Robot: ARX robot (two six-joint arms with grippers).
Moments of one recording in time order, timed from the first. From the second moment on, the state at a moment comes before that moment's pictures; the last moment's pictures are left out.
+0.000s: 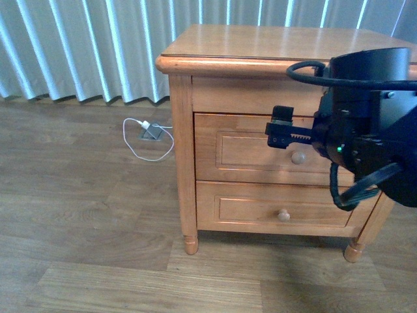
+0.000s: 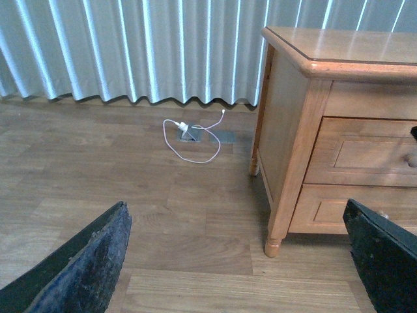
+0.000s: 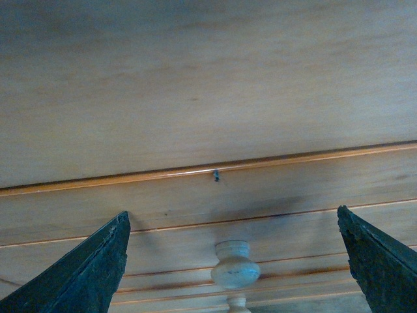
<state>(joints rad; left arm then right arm) 0.00 0.00 0.02 0.00 0.00 0.00 0.29 2.15 1.12 0.71 0.30 0.21</state>
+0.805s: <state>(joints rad) 0.00 0.00 0.02 0.00 0.00 0.00 0.15 0.91 0.46 0.18 -0.05 0.15</state>
